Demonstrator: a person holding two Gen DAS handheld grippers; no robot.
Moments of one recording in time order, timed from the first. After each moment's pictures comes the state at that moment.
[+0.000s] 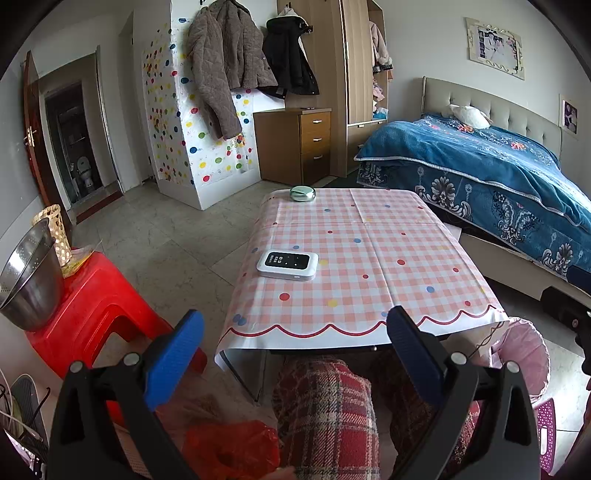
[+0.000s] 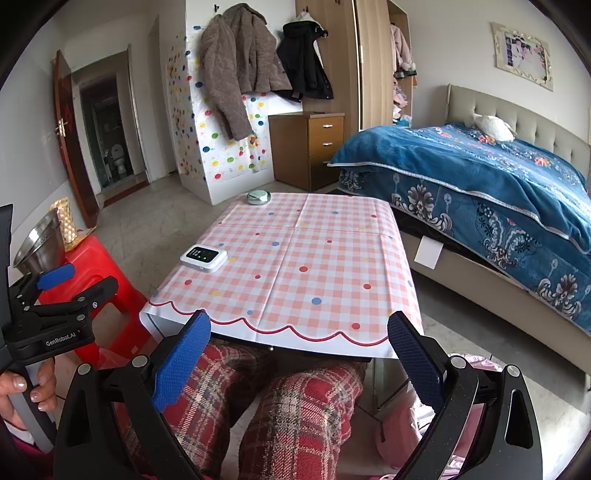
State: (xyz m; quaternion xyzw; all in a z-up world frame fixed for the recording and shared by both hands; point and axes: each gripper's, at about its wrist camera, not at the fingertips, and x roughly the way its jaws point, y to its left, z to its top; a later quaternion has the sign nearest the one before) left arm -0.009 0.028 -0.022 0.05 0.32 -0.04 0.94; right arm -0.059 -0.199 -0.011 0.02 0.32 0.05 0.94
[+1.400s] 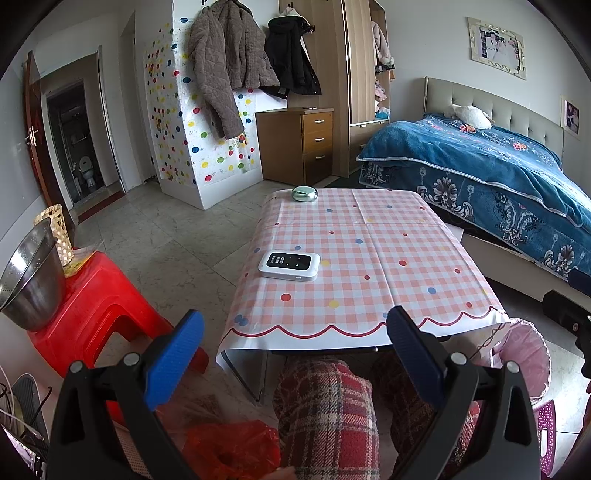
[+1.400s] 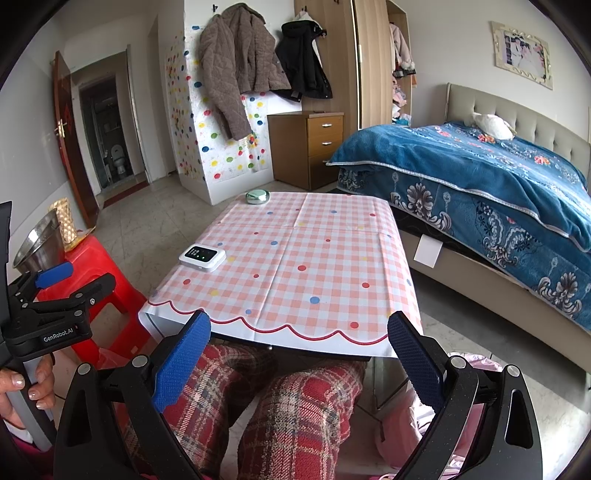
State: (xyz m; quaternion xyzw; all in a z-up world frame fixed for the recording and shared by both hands) left arm -0.008 0.028 -0.019 0.05 0.32 -0.04 0.94; right arm -0.059 -0.200 -0.012 0.02 0.32 0.05 0.94
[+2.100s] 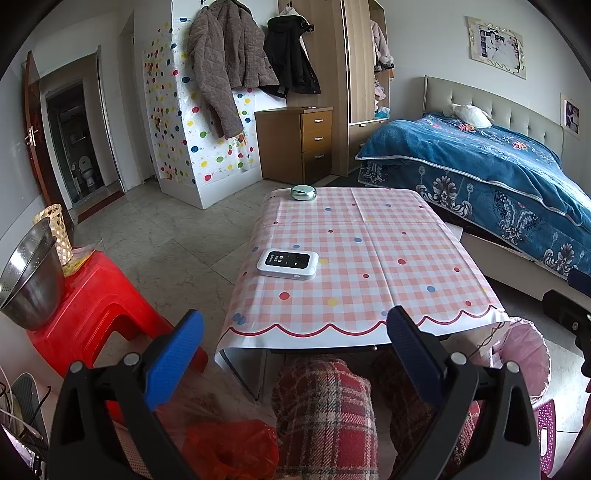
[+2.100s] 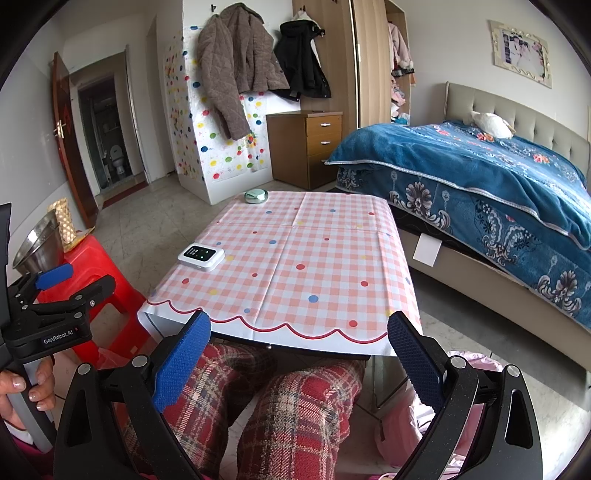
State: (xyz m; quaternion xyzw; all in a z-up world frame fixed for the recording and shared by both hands) left arm -0.010 0.025 -0.022 0.05 0.32 -0.03 0.94; right arm -0.059 -0.200 -0.013 0.03 0.32 0.05 0.94
